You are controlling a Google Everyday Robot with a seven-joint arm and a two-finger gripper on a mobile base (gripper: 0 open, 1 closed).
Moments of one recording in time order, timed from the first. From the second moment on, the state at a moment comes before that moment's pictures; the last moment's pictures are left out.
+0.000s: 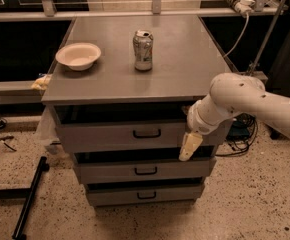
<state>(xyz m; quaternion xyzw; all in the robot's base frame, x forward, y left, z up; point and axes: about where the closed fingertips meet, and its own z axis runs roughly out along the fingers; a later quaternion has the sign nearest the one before) 0.607 -0.147 0.672 -0.65 0.73 0.04 0.23</state>
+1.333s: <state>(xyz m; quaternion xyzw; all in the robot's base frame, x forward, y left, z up) 0.592 -0.148 0.664 -0.64 0.75 0.06 0.17</state>
